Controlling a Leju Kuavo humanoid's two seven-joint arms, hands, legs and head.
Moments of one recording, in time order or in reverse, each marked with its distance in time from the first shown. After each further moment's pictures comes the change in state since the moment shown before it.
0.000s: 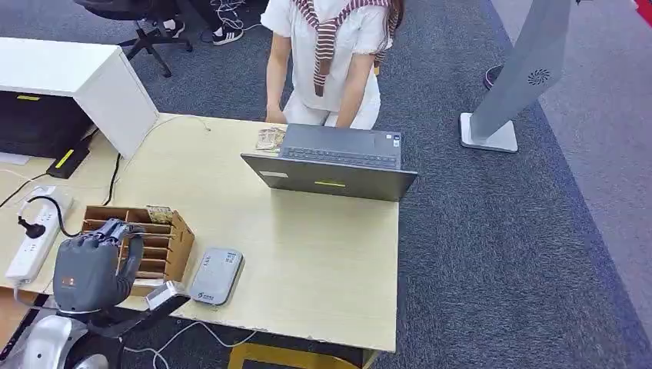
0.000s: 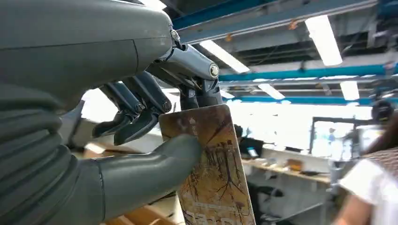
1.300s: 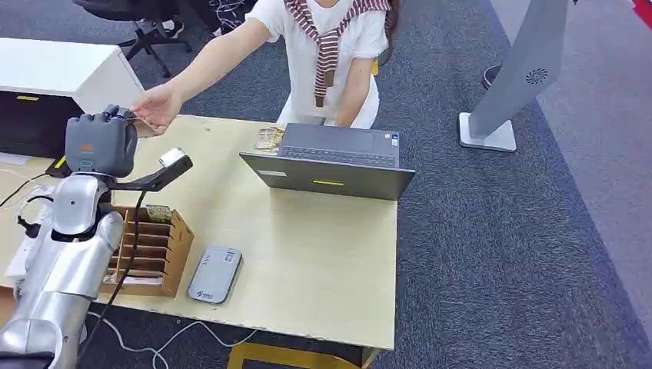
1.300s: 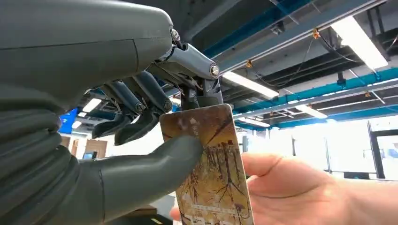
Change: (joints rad) left arm -0.774 0.039 -0.104 0.752 -0.195 0.007 0.119; right arm -0.012 0.002 0.044 0.004 0.086 0.039 0.020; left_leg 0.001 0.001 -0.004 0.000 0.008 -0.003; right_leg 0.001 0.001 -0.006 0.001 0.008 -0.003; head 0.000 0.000
